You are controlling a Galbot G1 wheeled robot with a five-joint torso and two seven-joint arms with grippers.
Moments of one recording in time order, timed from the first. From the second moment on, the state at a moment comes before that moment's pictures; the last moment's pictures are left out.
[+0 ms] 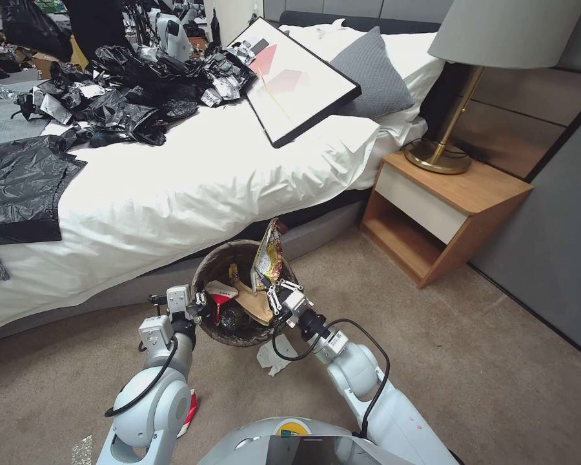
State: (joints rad) left arm 1.62 -1.43 -0.50 -2.32 -0.32 0.49 -0.29; right arm -1.26 1.32 0.08 1.81 0.01 0.43 -0.29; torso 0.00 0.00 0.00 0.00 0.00
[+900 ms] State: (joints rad) left arm 1.62 -1.43 -0.49 -2.34 -0.33 0.51 -0.29; right arm -1.25 1.32 0.03 1.75 -0.02 0.40 -0.25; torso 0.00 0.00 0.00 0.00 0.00
